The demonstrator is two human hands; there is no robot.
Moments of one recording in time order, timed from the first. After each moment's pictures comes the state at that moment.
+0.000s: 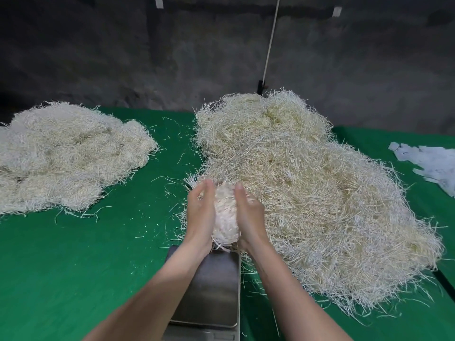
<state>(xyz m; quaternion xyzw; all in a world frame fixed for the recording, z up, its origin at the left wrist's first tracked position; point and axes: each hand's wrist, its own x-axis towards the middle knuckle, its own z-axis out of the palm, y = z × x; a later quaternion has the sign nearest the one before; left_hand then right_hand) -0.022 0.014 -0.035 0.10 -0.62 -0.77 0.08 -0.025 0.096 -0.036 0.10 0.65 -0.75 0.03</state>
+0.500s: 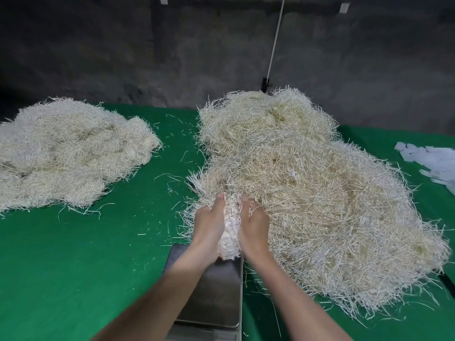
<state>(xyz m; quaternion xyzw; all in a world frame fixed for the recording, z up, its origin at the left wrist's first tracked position) -0.018 0.020 -0.042 0.22 -0.66 -0.72 -0.02 -0.019 0.100 -0.056 0.02 0.82 -0.56 -0.16</state>
